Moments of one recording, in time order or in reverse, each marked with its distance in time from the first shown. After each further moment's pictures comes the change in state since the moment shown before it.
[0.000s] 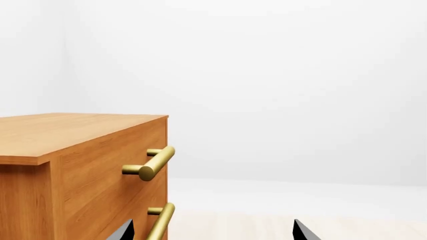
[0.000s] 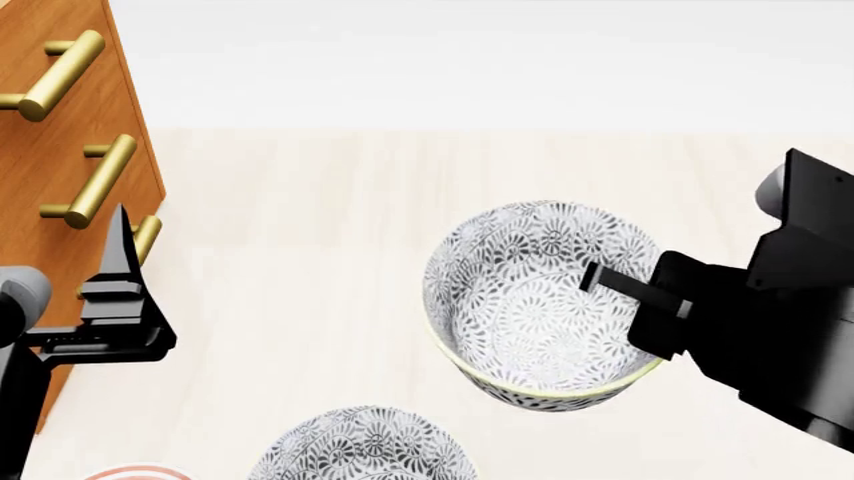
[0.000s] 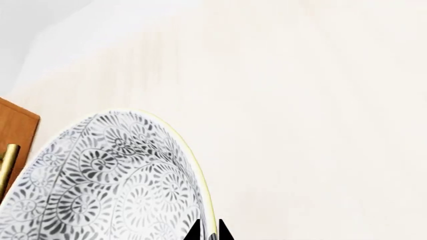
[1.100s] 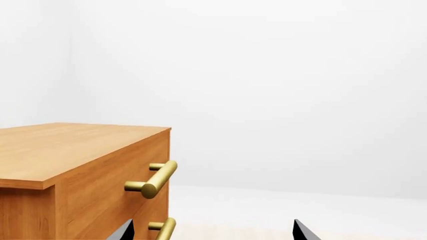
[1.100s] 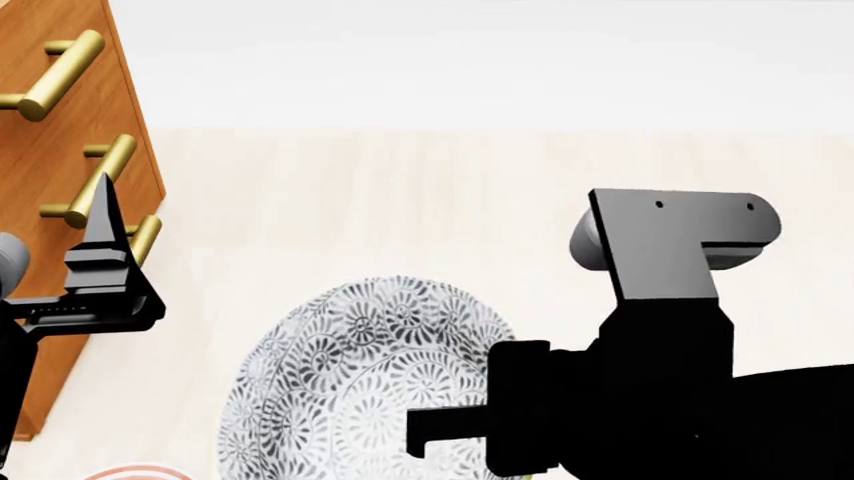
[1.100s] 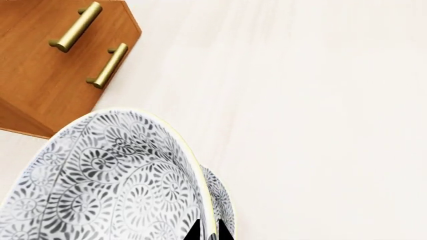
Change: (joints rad) left arm -0.061 -0.010 -0.010 0.003 -0.045 -0.027 -0.032; right arm -0.026 0.209 -0.557 -0.528 0.843 -0.355 0.393
